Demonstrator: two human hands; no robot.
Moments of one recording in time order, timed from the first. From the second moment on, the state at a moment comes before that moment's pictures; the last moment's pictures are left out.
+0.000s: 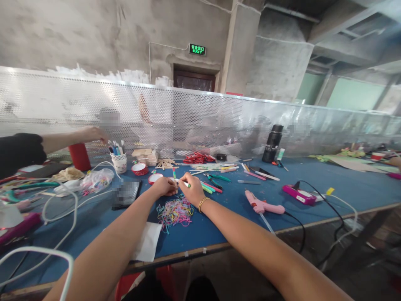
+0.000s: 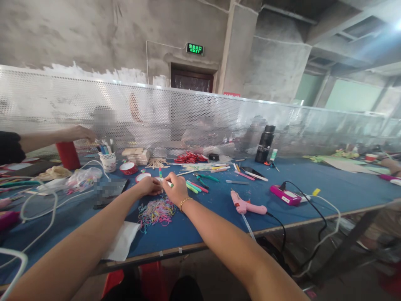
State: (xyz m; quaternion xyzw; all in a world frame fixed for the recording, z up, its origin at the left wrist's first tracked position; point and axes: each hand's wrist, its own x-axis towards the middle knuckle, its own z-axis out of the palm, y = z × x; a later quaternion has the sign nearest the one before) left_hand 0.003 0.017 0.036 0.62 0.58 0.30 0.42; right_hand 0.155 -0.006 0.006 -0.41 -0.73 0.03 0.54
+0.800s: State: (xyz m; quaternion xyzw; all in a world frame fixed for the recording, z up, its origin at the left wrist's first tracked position) left_hand 0.000 0.020 0.034 0.63 0.58 0.30 0.42; right_hand 0.157 -0.007 0.007 -0.42 -0.73 0.03 0.54
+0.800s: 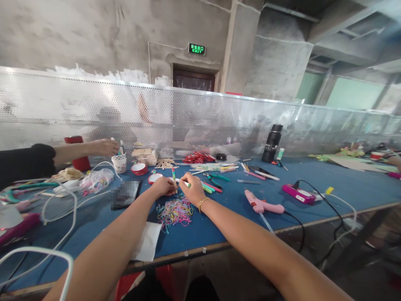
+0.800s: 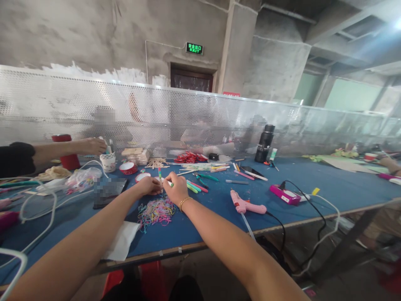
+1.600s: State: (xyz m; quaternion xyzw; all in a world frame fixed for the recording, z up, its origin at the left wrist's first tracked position) left_hand -0.001 0.023 0.032 0.64 0.57 0.30 0.42; right_hand 0.157 -0.007 0.007 -0.42 -0.72 0.04 0.55
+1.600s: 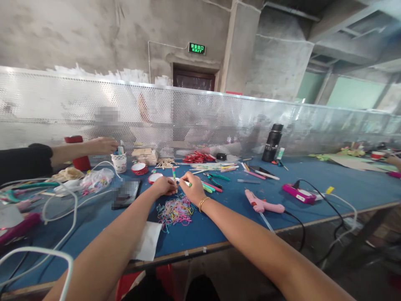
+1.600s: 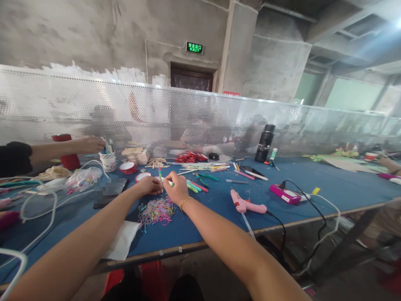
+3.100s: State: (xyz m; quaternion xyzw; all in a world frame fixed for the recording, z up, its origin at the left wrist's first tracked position) left_hand -0.003 0.028 0.028 0.65 0.56 0.30 0.42; right_hand 0.159 -0.007 0.007 -0.43 -0.72 0.01 0.54
